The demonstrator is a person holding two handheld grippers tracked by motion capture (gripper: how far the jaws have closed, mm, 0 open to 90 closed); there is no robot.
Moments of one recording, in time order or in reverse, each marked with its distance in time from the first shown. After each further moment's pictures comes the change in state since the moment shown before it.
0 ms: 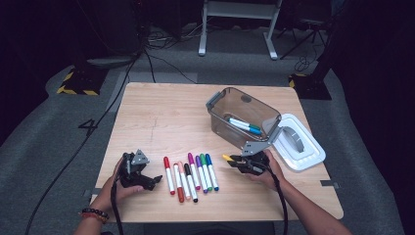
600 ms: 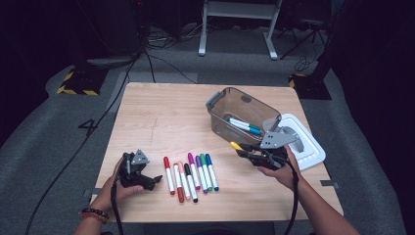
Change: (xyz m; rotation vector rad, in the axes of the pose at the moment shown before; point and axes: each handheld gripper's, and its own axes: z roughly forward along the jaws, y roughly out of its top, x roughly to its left) left arm 0.000 0.000 0.000 0.002 -0.003 0.000; right arm 0.004 0.041 -0.074 -0.199 -0.012 -0.018
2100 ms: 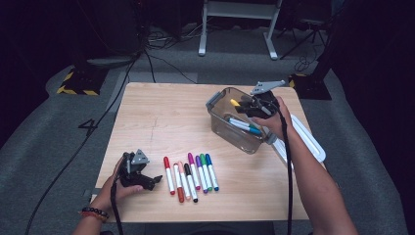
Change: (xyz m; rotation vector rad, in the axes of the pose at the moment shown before) left arm 0.001 0.001 0.000 0.000 -0.009 0.010; right arm -0.112 0.068 0.050 0.170 -0.109 0.066
